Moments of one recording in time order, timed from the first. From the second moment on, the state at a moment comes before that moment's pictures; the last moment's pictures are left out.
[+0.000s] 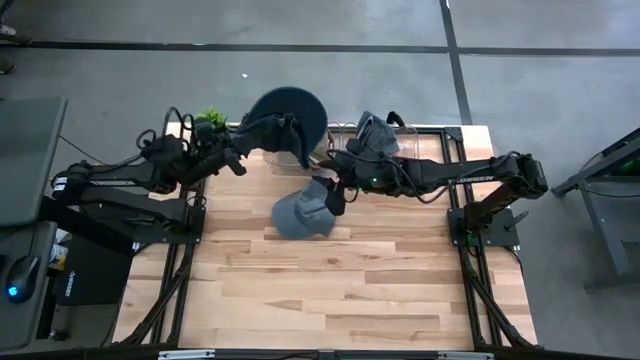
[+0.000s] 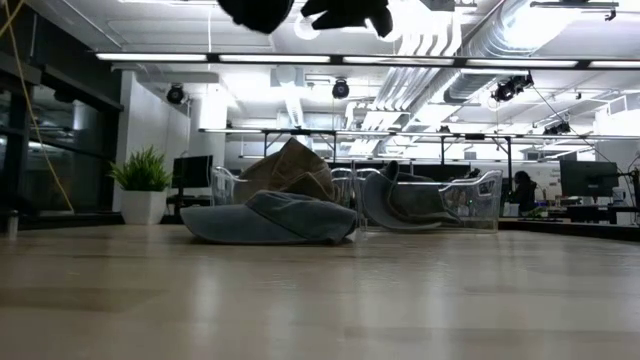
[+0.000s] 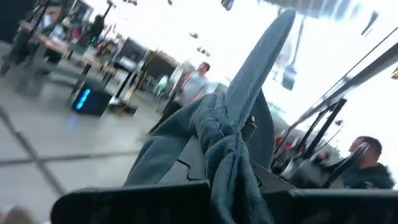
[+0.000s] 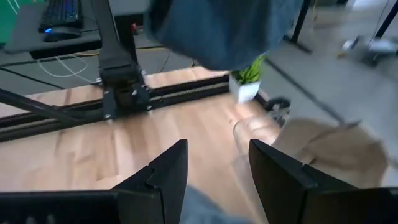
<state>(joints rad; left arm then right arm) 0.02 0.84 0.89 0.29 -0.53 -0.43 0.00 1.53 1.33 -0.14 0.34 0.13</state>
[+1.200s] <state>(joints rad) 0.02 0.96 0.89 0.67 -0.39 -0.36 -0.04 1.57 1.33 0.19 0.34 -0.05</state>
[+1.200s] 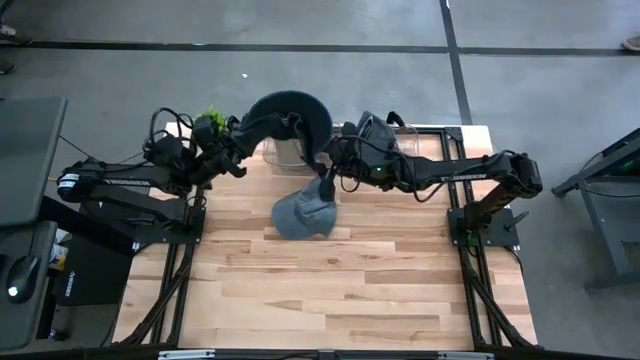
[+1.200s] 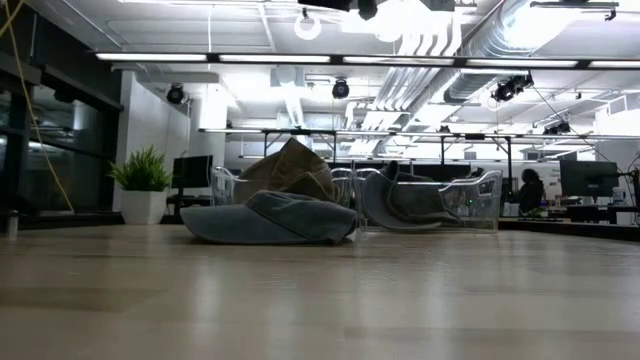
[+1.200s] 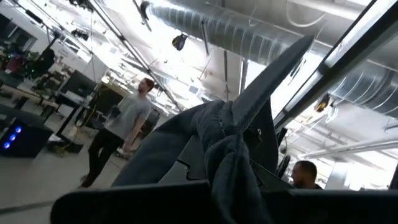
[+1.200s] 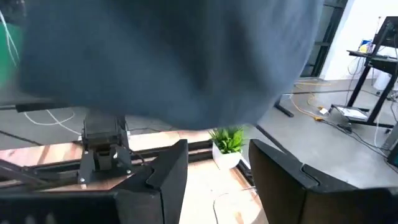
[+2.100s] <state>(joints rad) 0.02 0.96 1.05 0.49 -0.36 -0.27 -0.04 1.86 1.33 0.88 0.26 -0.03</state>
